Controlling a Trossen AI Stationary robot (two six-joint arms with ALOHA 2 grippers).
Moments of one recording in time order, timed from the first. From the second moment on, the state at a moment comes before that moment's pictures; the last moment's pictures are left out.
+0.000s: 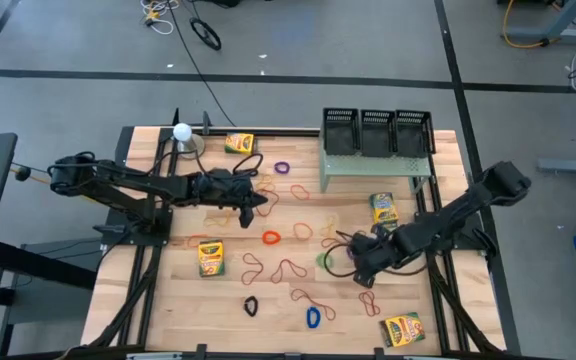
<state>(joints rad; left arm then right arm) 0.11 1.27 0.52 0.29 -0.08 -0.30 0.50 1.46 0.76 -0.61 0.20 0.89</state>
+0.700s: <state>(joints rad) 0.11 1.27 0.52 0.29 -0.08 -0.32 0.47 1.60 0.76 -0.48 0.25 0.65</state>
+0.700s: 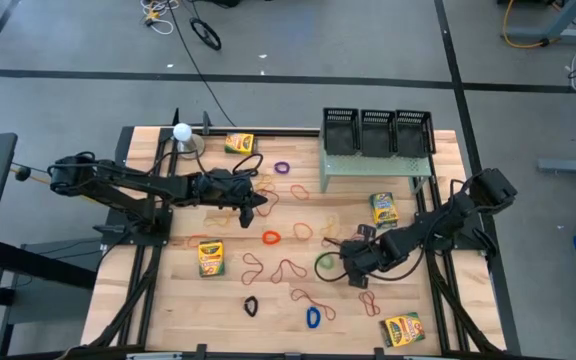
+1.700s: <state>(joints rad) 0.11 1.27 0.52 0.33 -0.05 -0.48 0.32 1.40 1.24 -0.79 0.30 0.46</state>
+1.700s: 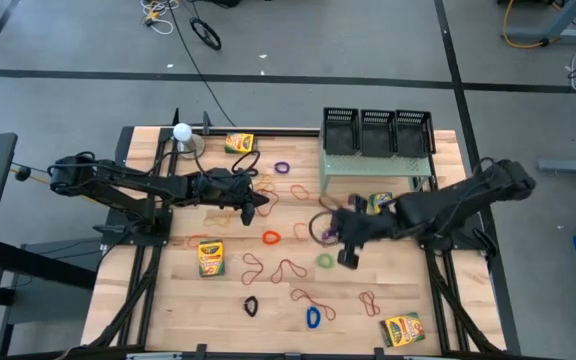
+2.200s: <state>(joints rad) 0.11 1.27 0.52 0.34 -0.05 -0.48 0.01 1.31 1.66 -1.27 0.32 0.34</state>
